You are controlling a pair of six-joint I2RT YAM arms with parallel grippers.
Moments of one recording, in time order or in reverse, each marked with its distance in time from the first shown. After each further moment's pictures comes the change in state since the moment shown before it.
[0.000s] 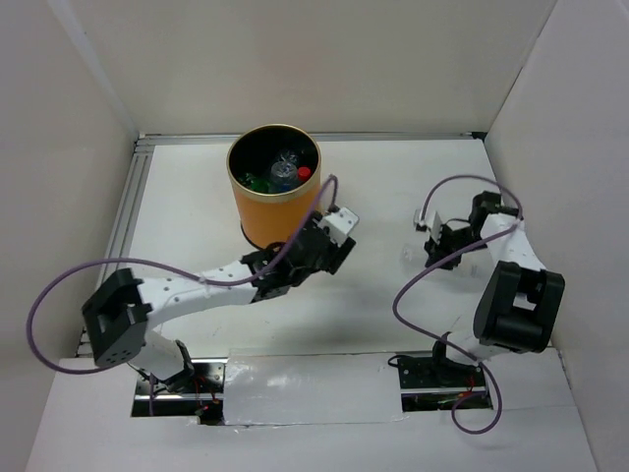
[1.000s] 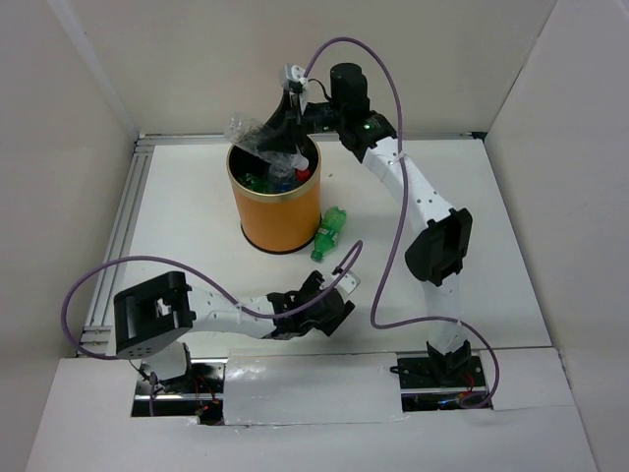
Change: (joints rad) left arm -0.218 0.196 -0.222 -0.048 -0.040 -0.278; right arm 0.800 0.658 1.345 0.702 -0.488 1.305
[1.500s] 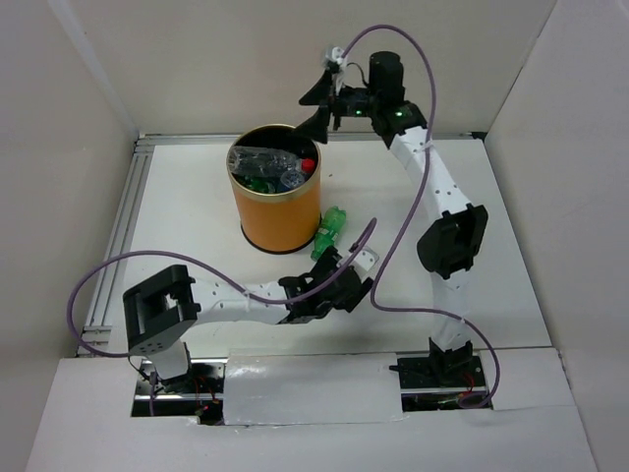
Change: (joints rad) left arm 0.030 0.039 0.195 0.005 -0.095 0.096; right arm -0.157 0.024 0.038 -0.047 0.073 -0.006
